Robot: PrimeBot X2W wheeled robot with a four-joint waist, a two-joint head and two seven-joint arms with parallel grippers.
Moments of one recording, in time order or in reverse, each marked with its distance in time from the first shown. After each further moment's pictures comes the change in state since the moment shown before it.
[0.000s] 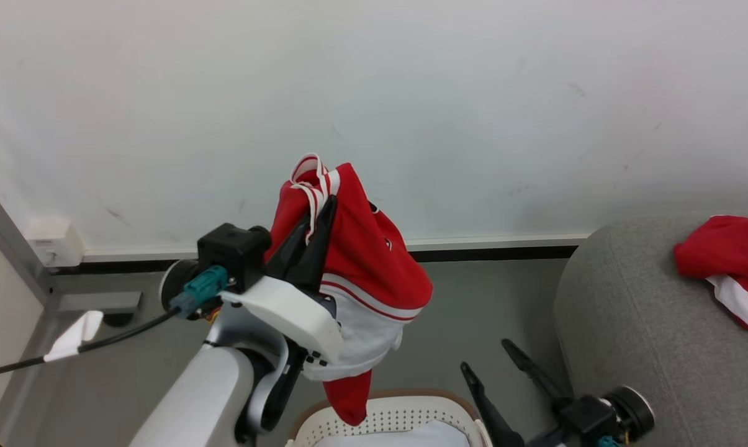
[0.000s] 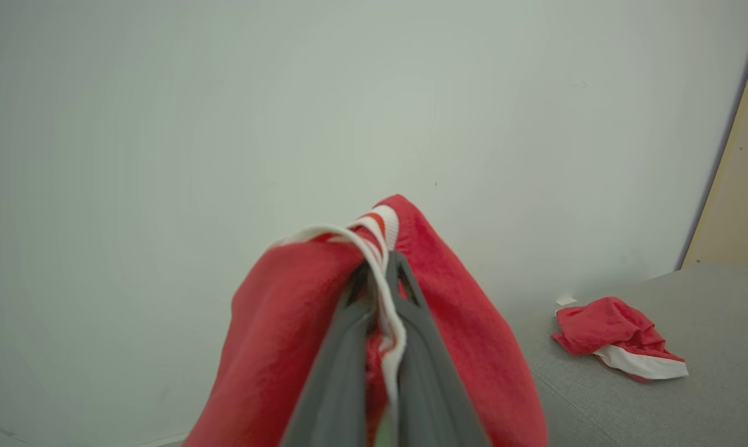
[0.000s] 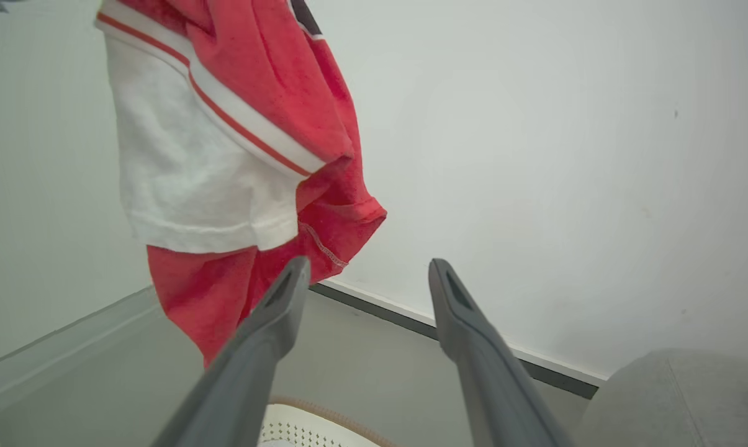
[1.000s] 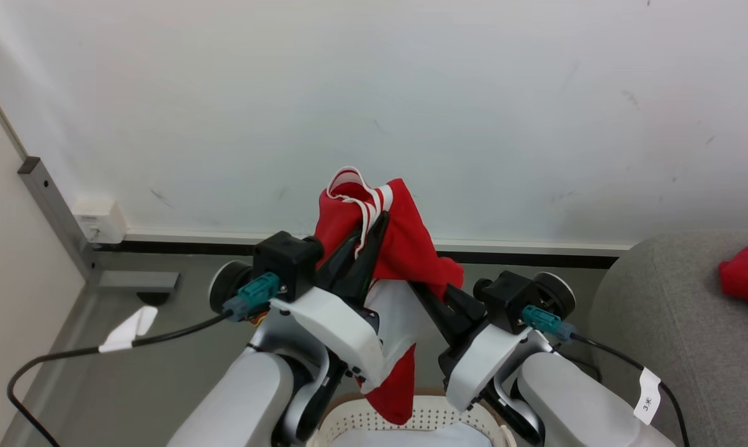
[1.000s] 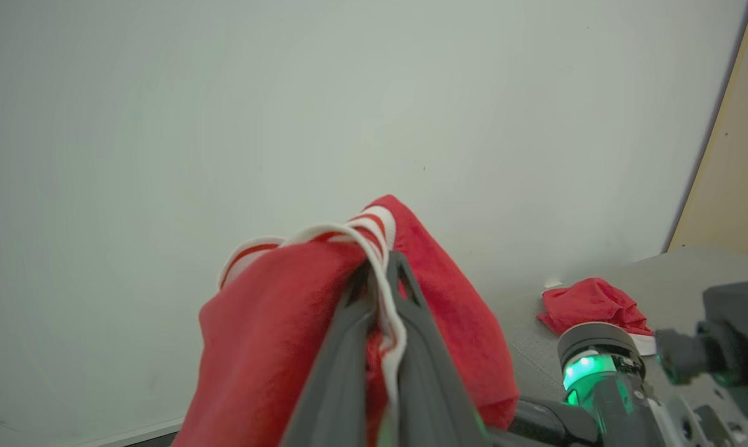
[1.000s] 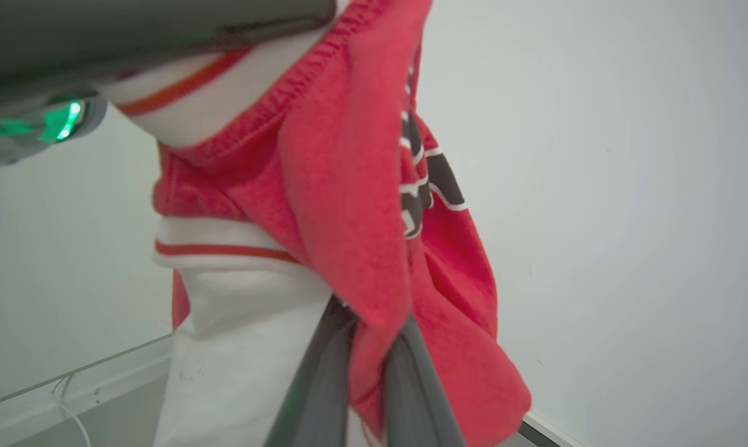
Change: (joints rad) left arm -0.026 -0.048 -0.093 0.032 -0.002 -0.030 0.000; right arm -0.547 0.037 0.425 0.350 0.374 0.000 0.003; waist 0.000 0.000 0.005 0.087
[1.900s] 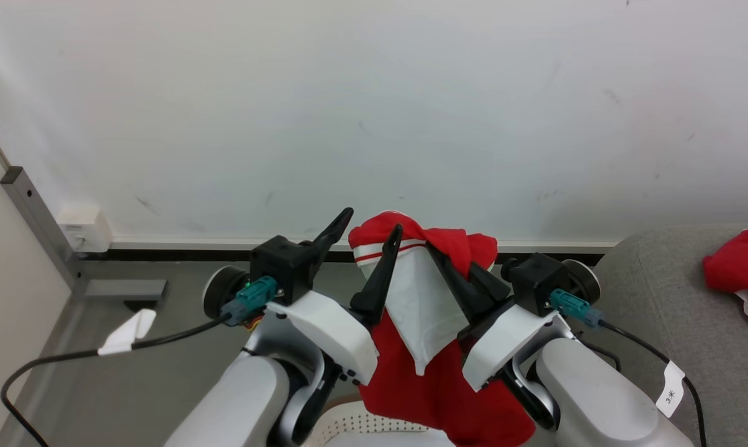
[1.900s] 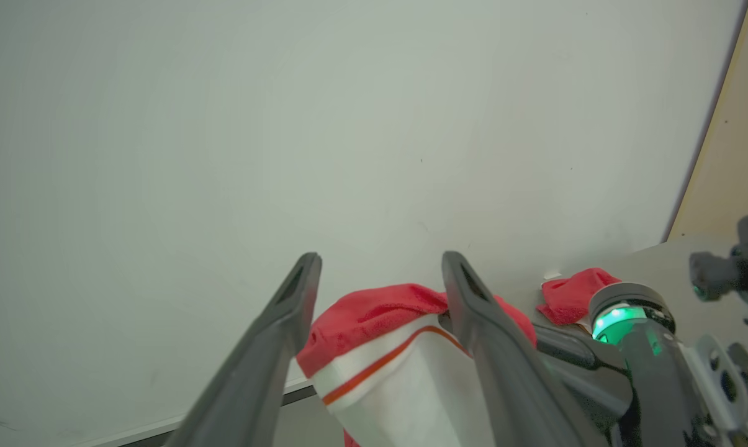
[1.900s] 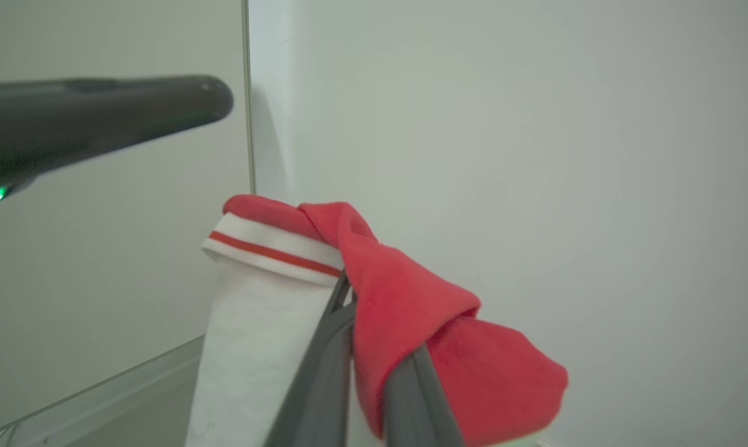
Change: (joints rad) left arm 0.005 0.022 -0.011 0.004 -0.001 0.021 0.004; right arm 0.013 0.000 -0.122 -0.010 -0.039 0.000 0.000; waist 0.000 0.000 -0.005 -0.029
